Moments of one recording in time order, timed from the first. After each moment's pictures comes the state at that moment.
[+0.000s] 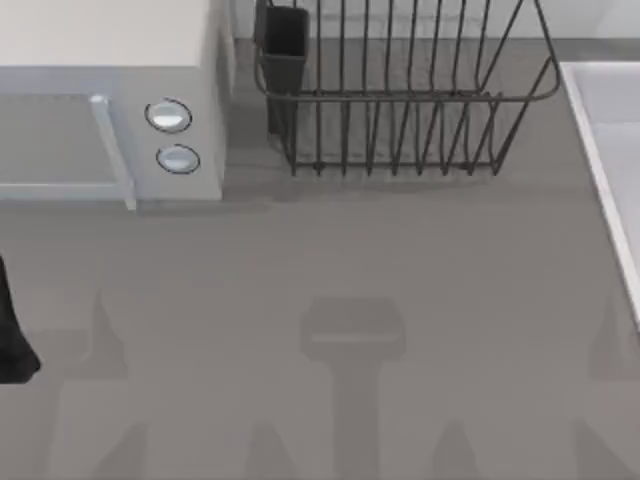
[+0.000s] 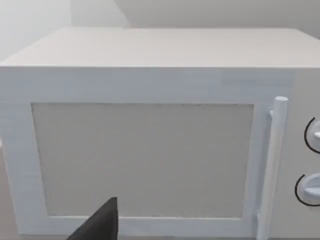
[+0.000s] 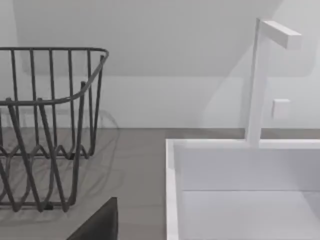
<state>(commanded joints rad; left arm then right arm) 0.00 0.00 0.00 0.00 0.00 0.00 0.00 0.00 0.00 0.00 0.00 0.00</state>
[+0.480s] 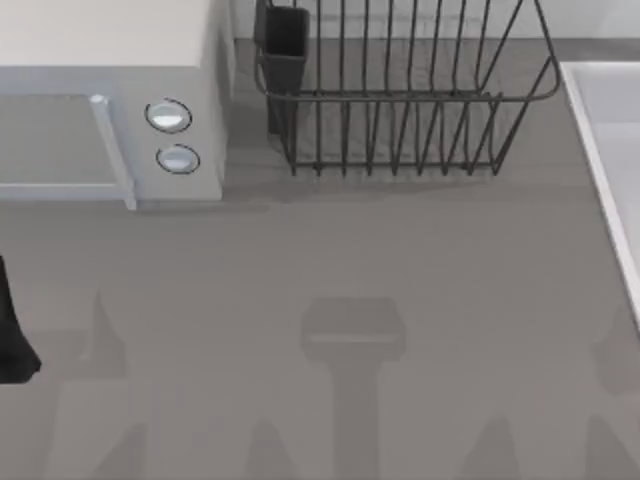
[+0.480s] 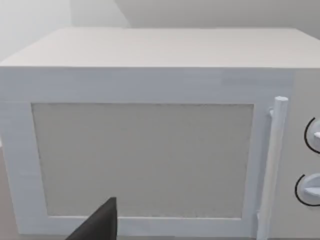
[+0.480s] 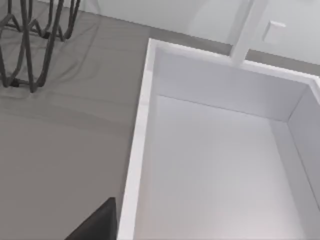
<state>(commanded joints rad) 0.00 0.00 0.00 0.00 0.00 0.00 -0.03 0.23 0.17 -0.22 0.00 -0.23</state>
